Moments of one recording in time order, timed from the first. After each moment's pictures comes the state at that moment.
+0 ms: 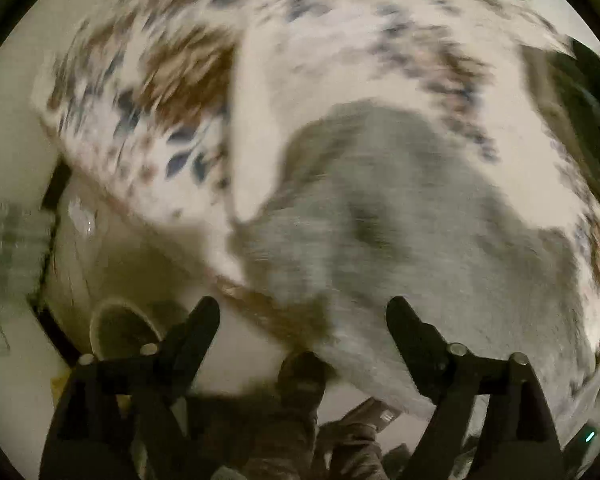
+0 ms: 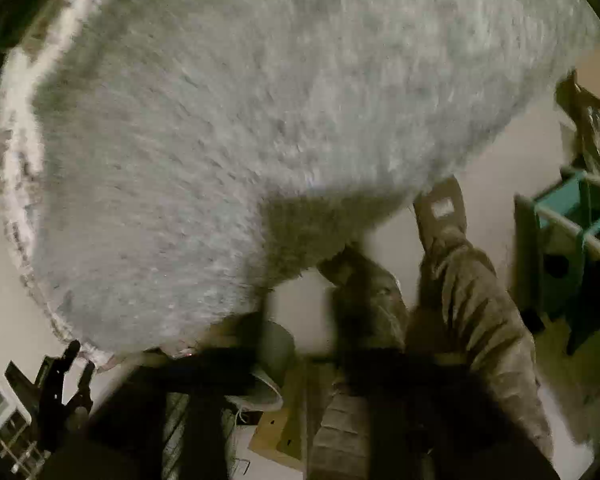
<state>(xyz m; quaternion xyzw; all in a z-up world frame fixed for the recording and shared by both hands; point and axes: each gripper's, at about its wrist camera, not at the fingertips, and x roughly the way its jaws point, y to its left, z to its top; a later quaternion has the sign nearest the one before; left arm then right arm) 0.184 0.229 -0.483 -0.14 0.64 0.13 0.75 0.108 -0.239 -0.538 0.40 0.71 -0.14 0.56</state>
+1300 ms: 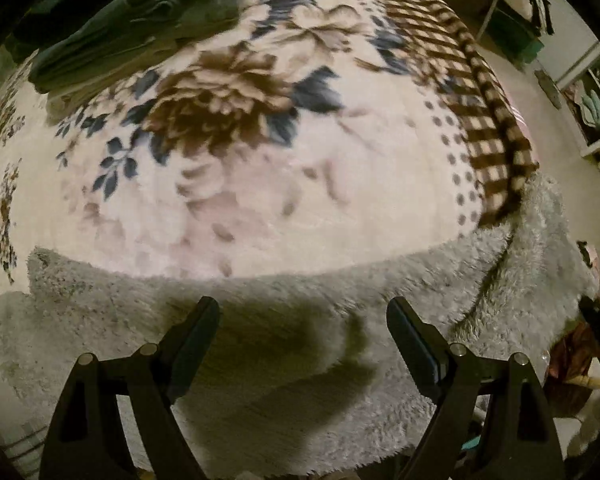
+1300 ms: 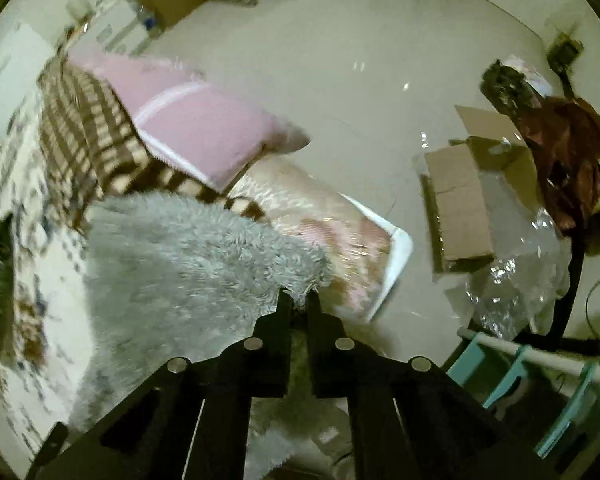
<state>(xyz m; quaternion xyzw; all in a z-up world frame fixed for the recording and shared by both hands) 0.238 -0.297 -0.499 0.10 0.63 -0.16 0.75 0.048 -0.684 -0.507 0.39 0.51 -0.39 0.66</state>
